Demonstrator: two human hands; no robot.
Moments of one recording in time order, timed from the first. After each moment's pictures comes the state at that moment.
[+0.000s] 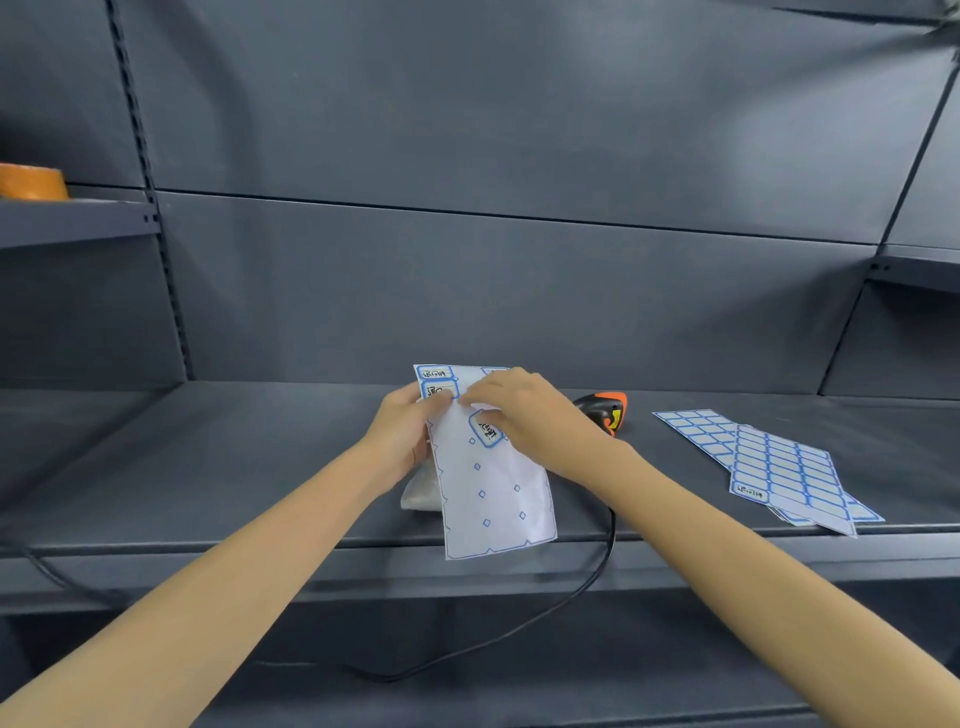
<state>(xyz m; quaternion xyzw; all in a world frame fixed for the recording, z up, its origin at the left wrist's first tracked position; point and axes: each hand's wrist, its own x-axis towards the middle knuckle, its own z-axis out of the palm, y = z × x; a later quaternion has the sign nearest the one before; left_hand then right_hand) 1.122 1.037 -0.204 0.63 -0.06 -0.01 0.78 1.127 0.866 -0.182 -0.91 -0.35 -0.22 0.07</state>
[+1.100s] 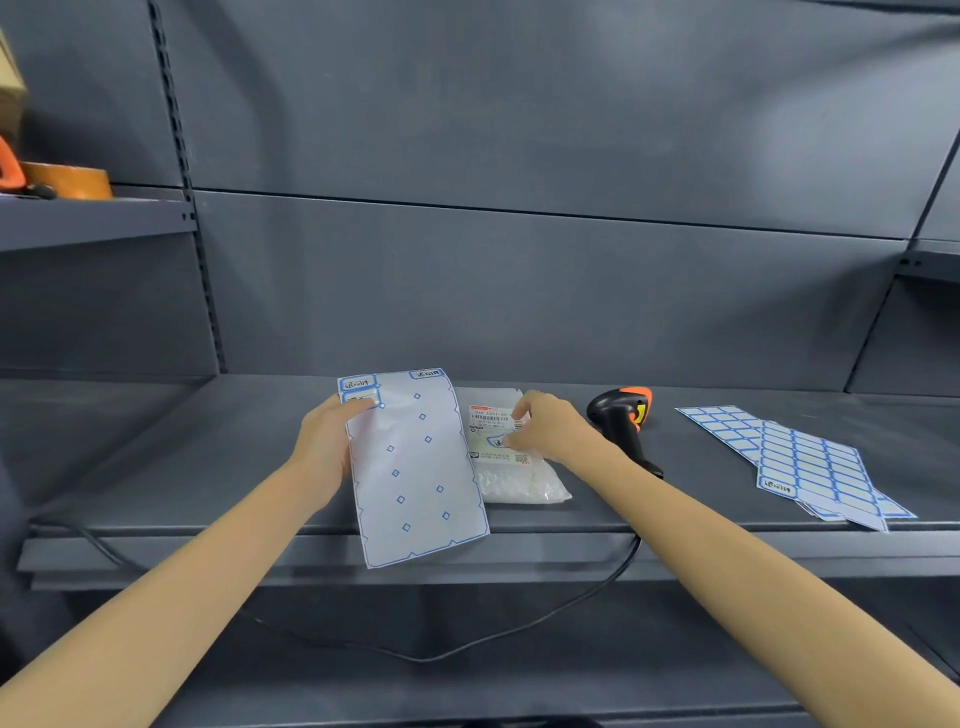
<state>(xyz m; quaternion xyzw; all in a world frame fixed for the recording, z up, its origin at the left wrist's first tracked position) 1.106 1.127 -0.226 0.58 0.03 0.09 0.81 1.154 0.884 -0.211 -0.97 -0.06 -0.03 0.25</state>
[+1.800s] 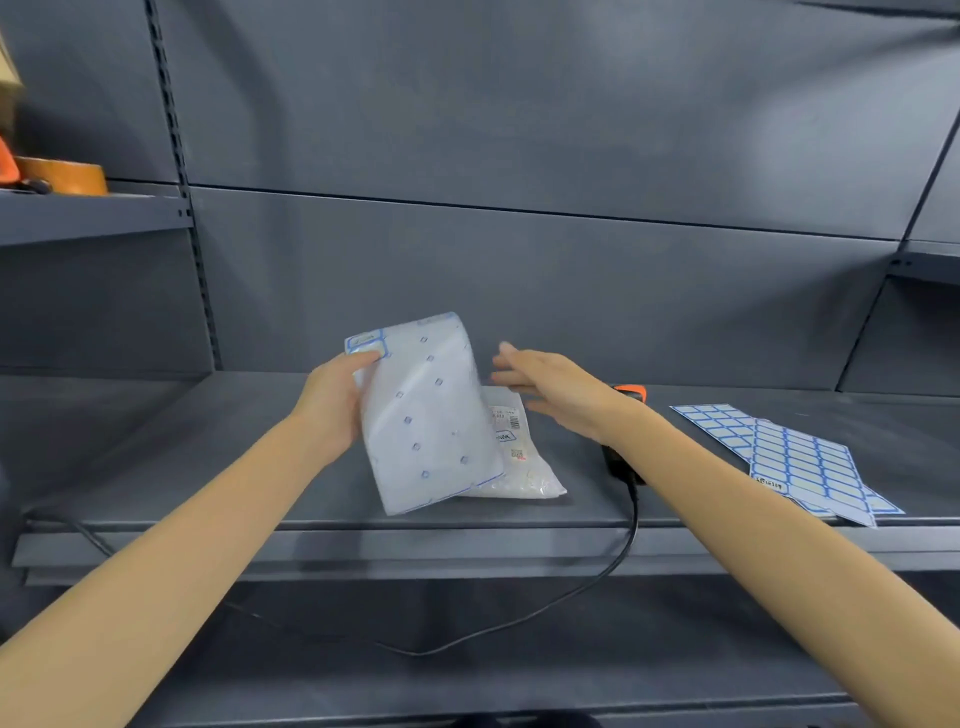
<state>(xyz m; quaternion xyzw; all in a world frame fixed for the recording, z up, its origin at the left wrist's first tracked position) 1.100 1.115 -0.181 0.54 0.00 0.03 0.84 1.130 0.878 -0.161 -0.83 -0.15 0.08 0.53</state>
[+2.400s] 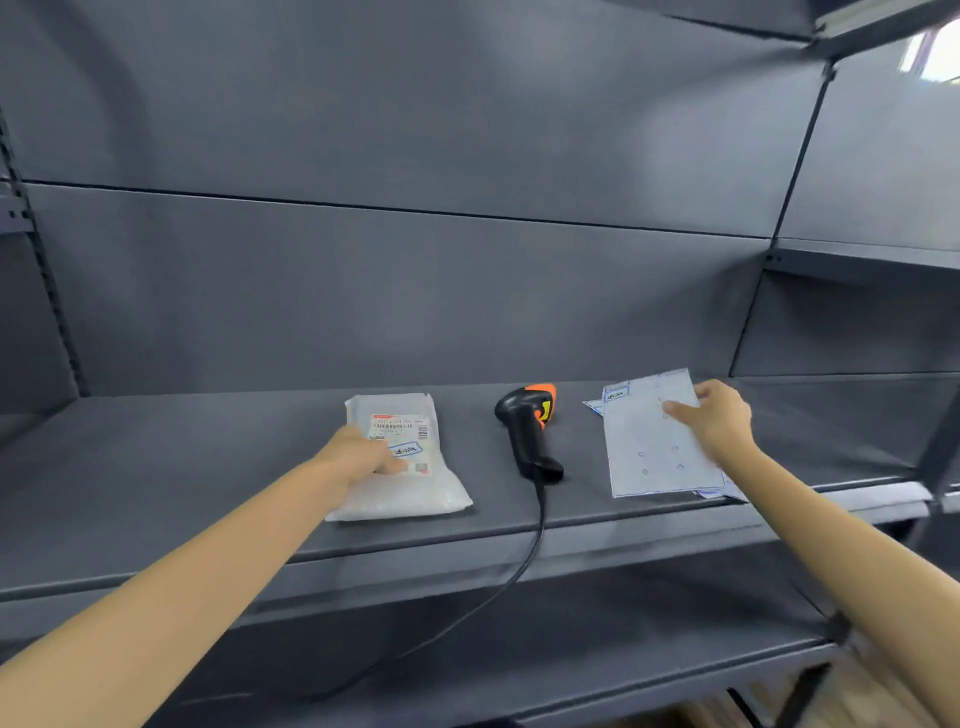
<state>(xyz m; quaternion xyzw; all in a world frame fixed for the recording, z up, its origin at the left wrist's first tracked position) 1.132 1.017 -0.219 0.82 0.08 -0.07 0.56 1.129 0.617 -0.207 -0.86 0.21 -0.27 0.38</state>
